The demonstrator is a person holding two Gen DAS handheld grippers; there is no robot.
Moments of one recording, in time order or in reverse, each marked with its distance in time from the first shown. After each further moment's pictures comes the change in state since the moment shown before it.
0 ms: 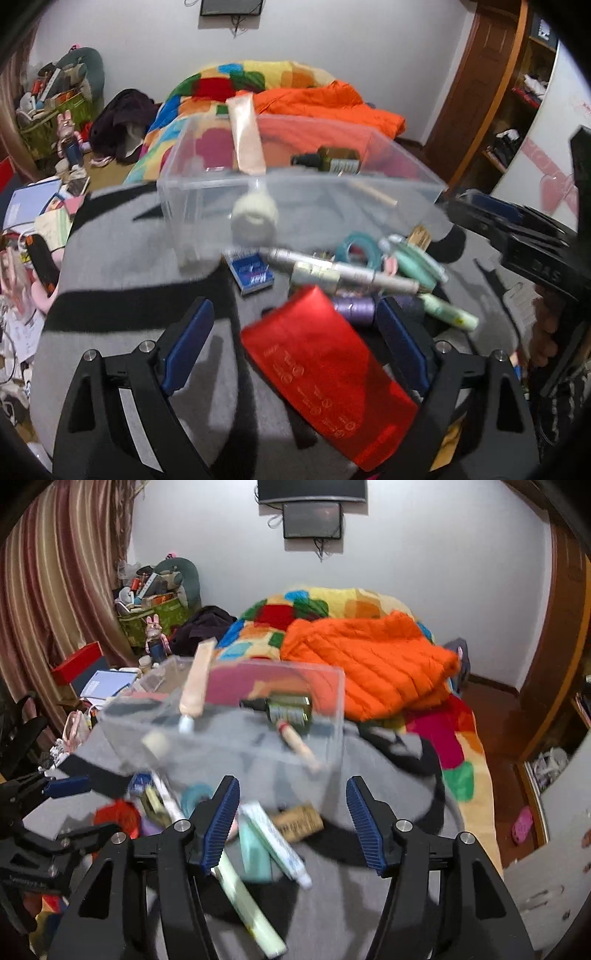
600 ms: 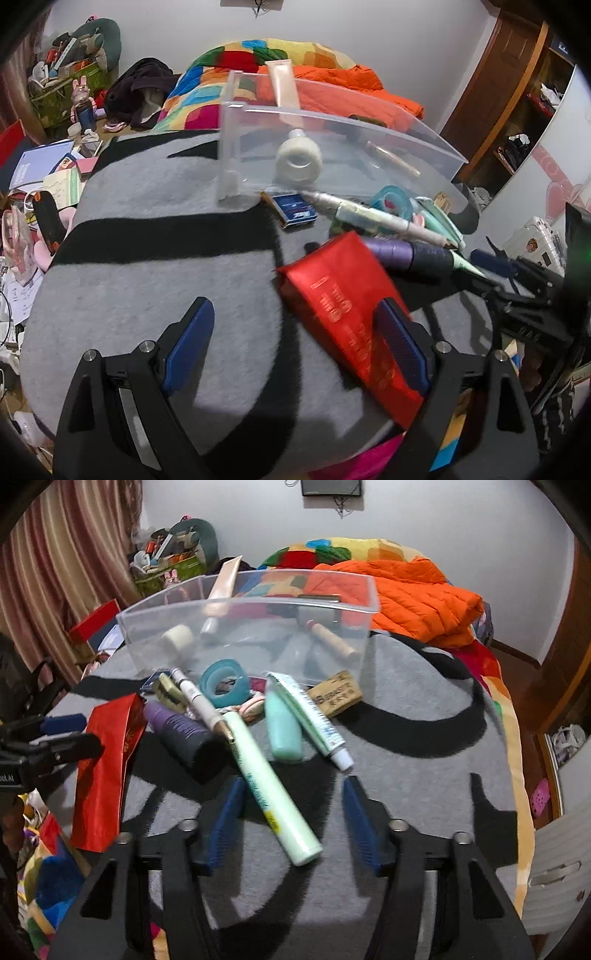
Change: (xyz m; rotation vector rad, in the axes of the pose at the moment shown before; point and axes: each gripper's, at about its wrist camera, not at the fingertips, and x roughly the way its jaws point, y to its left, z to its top) left arm -0.006 0.029 -0.032 -0.072 0.058 -0.012; right arm 0.020 0.011 -0.071 -0.036 0.152 0.088
